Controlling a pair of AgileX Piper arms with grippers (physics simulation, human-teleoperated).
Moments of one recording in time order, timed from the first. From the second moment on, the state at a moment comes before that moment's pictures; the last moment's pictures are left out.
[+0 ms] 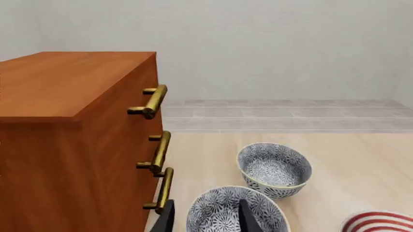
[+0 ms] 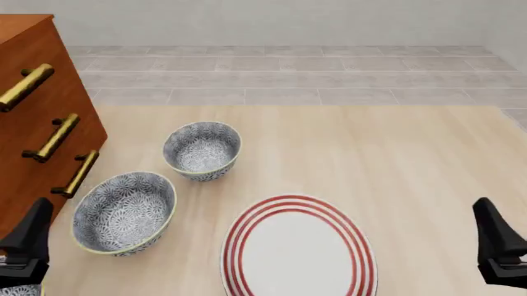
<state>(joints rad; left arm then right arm) 0.00 0.00 0.00 0.00 0.00 0.00 0.00 0.00 0.00 0.00</state>
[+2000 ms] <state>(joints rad) -0.16 0.74 -0.73 0.00 0.21 0.02 0.00 0.00 0.00 -0.02</state>
